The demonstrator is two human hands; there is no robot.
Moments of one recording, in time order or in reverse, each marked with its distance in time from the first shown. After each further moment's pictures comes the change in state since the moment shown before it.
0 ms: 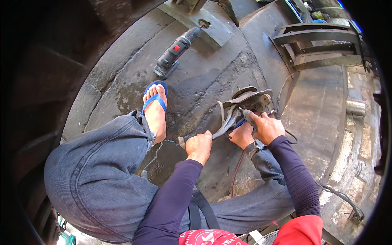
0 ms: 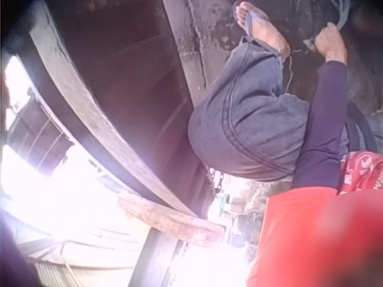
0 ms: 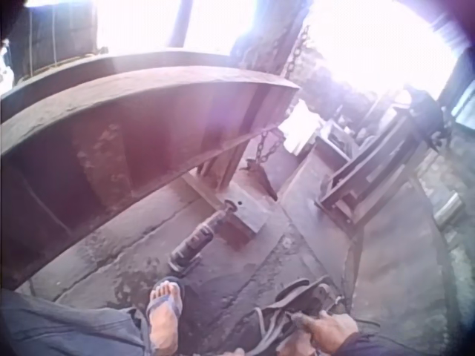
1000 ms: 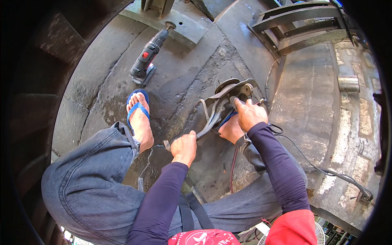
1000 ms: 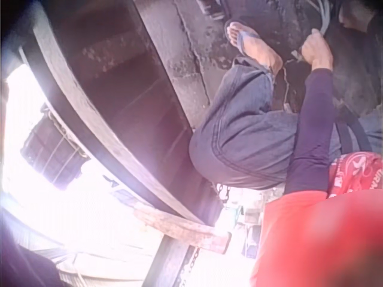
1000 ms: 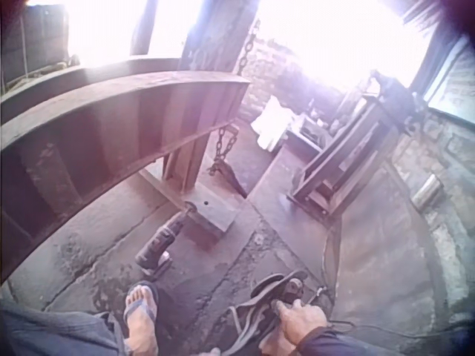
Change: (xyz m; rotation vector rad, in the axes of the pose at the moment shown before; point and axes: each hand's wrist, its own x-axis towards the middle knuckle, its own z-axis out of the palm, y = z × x) left_hand 0.001 -0.001 0.000 0.065 0.008 0.027; right_hand 0.018 0.002 0.024 0.040 0.068 0.215
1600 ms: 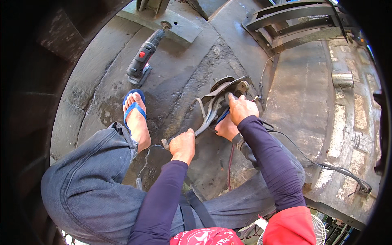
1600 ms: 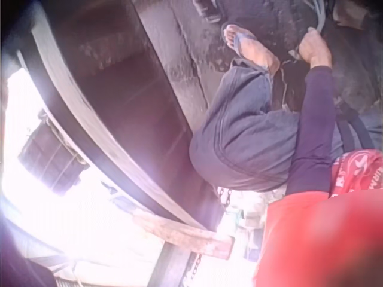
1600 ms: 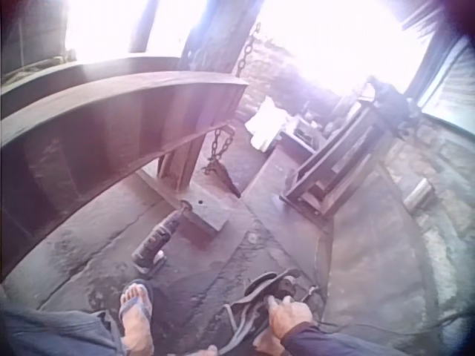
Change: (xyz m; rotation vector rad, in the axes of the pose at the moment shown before) left_hand 0.000 0.006 -0.006 -0.017 -0.014 -0.010; right_hand 0.015 -0.016 0.003 -0.017 -0.058 0.098
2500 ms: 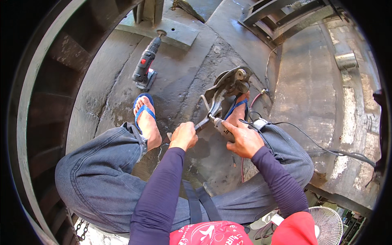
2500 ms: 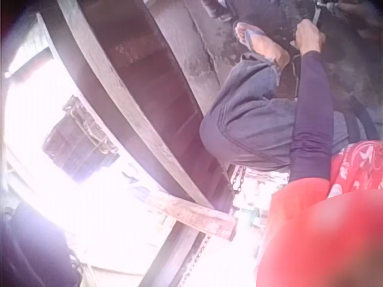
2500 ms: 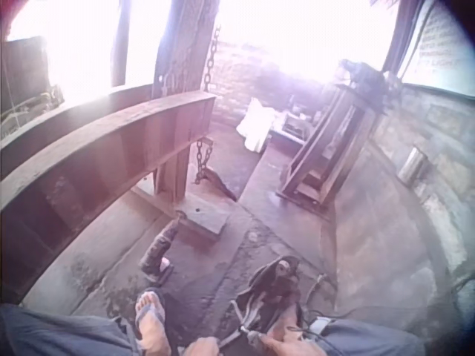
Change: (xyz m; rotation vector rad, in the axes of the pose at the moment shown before) left_hand 0.002 -0.010 -0.044 -0.137 -0.118 -0.009; right_hand -0.136 0.001 -0.002 0.546 -0.120 -0.270
